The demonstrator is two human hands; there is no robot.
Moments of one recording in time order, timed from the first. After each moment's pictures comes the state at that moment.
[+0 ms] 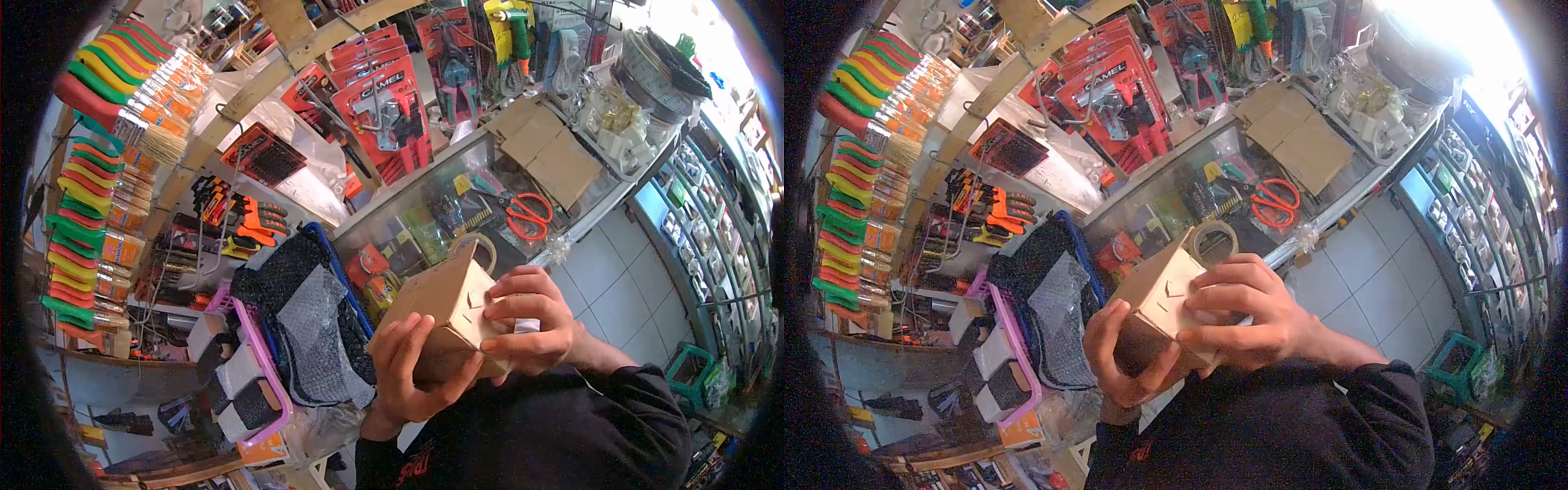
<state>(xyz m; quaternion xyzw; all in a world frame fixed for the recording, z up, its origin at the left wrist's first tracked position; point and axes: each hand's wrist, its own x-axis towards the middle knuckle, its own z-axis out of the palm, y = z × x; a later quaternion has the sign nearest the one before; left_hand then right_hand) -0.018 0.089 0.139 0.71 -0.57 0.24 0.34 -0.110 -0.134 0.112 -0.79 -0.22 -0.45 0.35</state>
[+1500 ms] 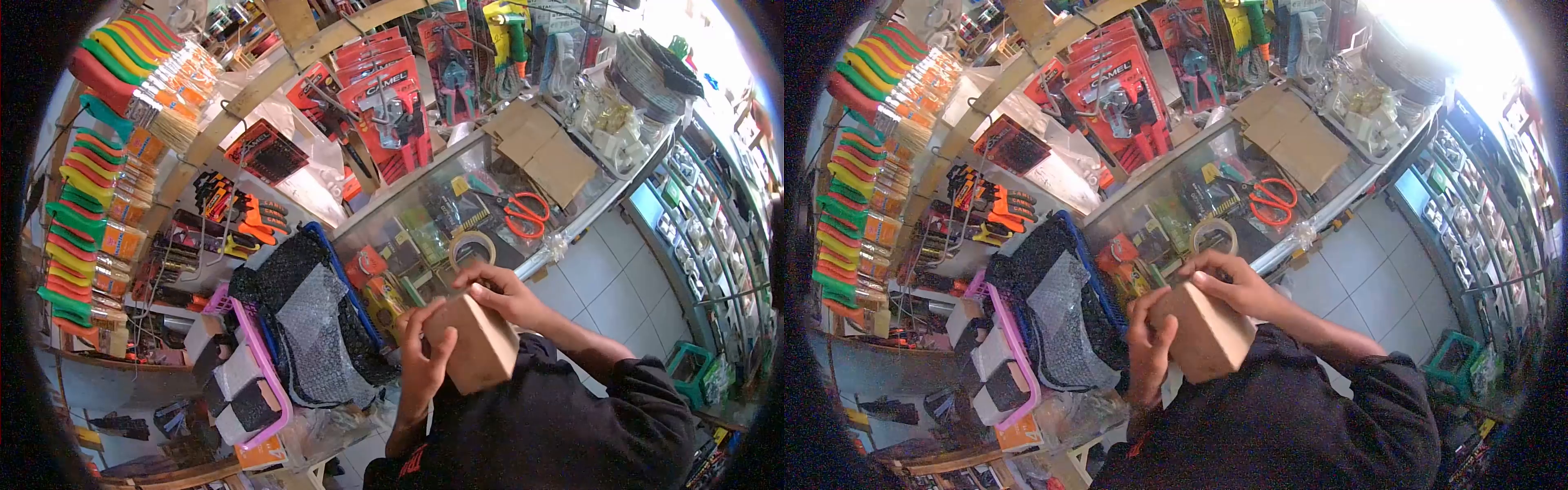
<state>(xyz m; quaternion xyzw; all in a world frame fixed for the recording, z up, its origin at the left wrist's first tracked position) -0.023 0.088 0.080 0.71 -0.24 -0.21 0.62 -0.080 -0.119 0.035 -0.65 0.01 -0.10 0.75</state>
